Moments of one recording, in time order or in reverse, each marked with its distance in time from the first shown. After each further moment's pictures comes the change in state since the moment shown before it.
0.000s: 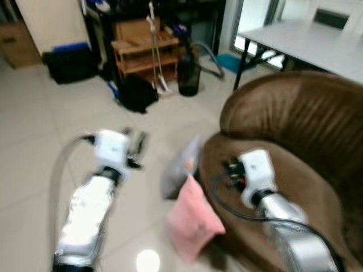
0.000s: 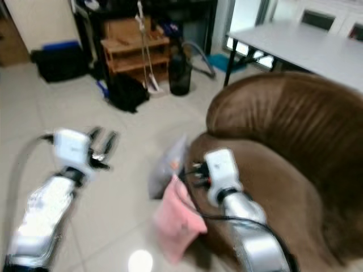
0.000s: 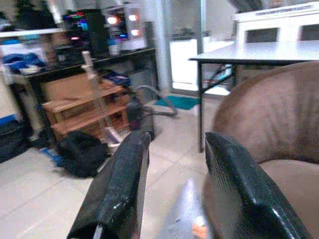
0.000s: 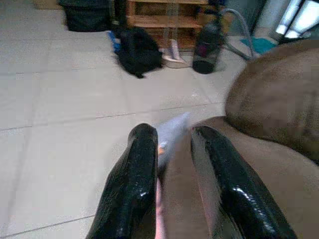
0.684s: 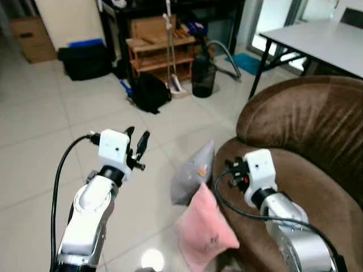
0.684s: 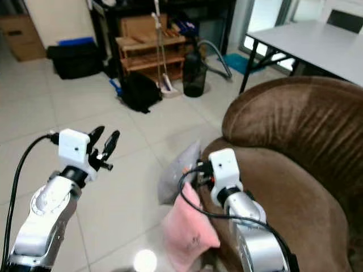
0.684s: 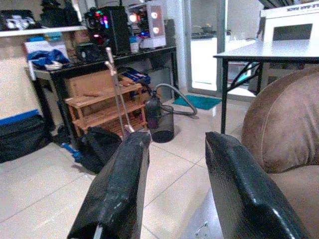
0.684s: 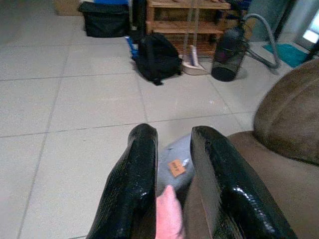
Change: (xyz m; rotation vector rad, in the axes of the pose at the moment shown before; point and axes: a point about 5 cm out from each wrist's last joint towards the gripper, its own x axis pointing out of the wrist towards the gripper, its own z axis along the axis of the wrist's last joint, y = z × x) left arm -0.002 0.009 0.002 0.010 -0.008 0.031; right arm 0.002 0.005 0.004 0.020 -0.019 0.018
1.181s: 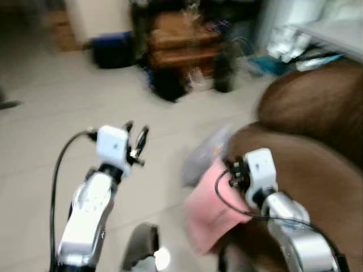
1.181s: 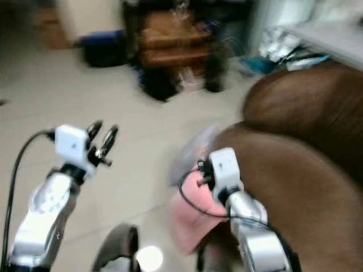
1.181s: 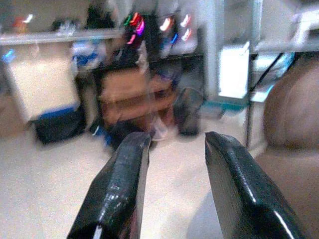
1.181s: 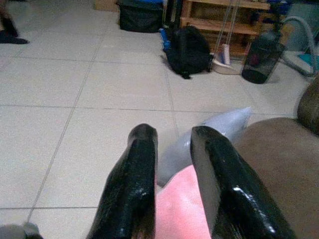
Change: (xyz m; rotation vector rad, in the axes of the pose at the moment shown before) left arm -0.004 -0.002 -0.003 -0.009 0.008 0.010; right arm -0.001 -0.002 0.000 -0.008 0.001 -0.001
